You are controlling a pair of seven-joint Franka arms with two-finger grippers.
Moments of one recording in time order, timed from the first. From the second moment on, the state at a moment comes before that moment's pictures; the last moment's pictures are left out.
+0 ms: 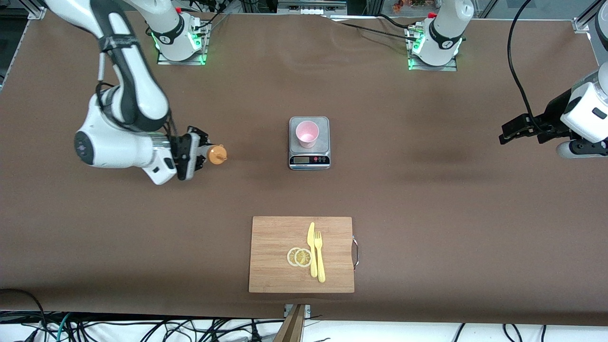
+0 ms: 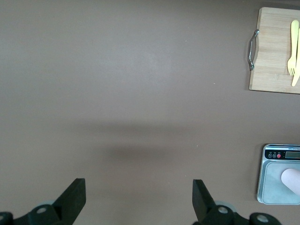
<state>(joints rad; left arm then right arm) -0.09 0.09 0.08 -1.58 -0.08 1.64 -0.09 0.31 0.36 -0.05 -1.83 0.52 1.91 -1.22</state>
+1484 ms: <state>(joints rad) -0.09 0.10 0.09 -1.58 -0.08 1.64 -0.09 0.84 0.50 0.03 -1.61 -0.33 1.74 -0.56</state>
